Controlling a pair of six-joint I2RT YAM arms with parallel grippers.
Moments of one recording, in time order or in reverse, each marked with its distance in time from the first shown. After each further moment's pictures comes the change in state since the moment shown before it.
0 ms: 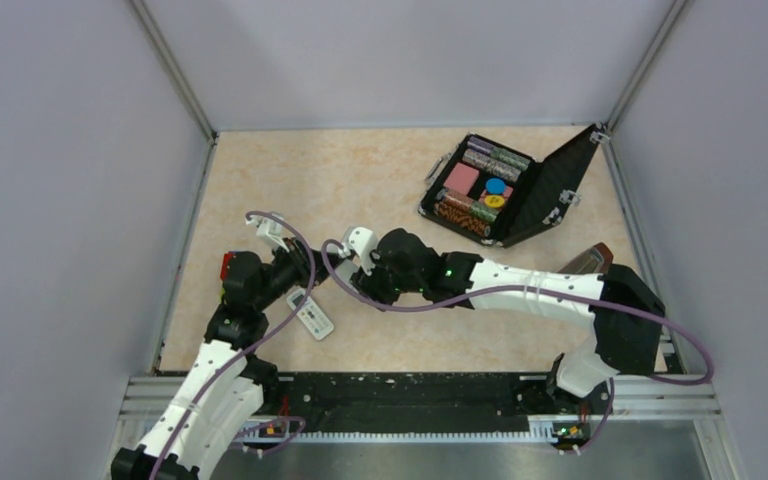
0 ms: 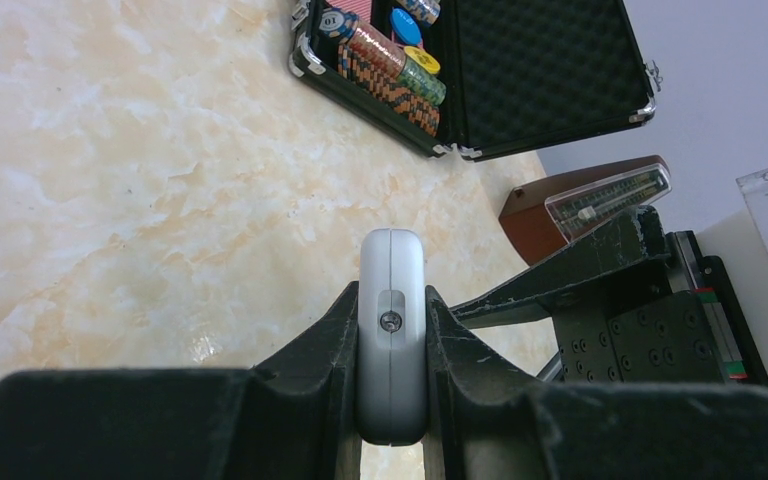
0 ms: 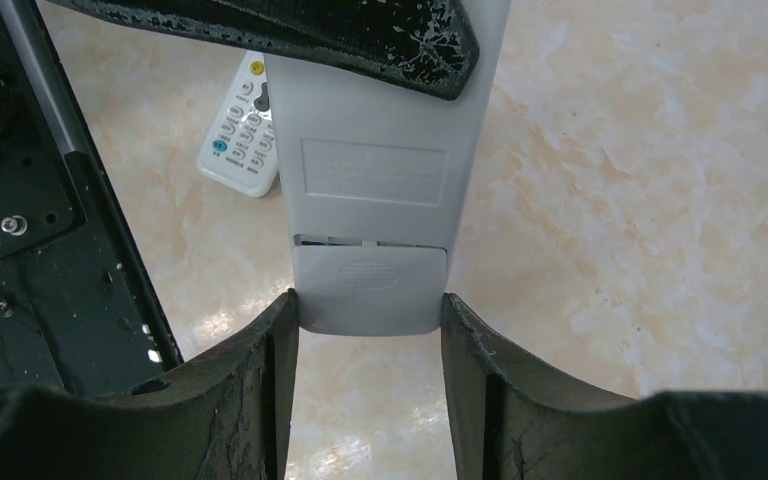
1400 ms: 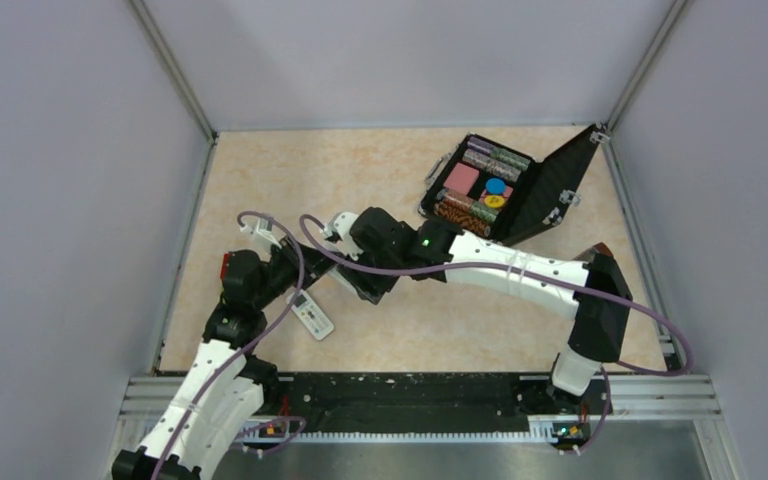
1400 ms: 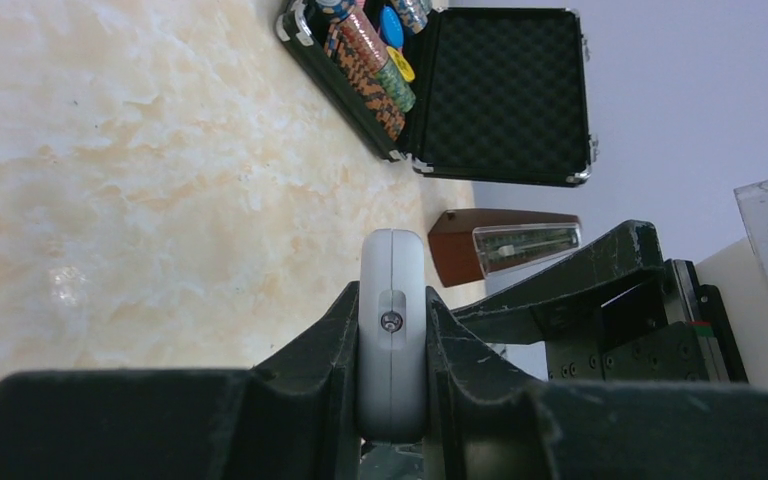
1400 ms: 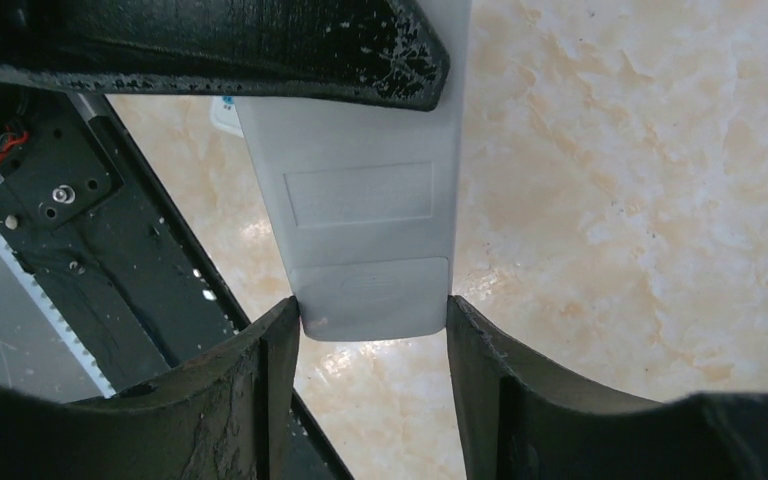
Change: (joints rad) left arm 0.016 0.004 0.017 -0.062 -0.011 -0.283; right arm 0.006 0.161 0.394 -0.490 0.019 0.119
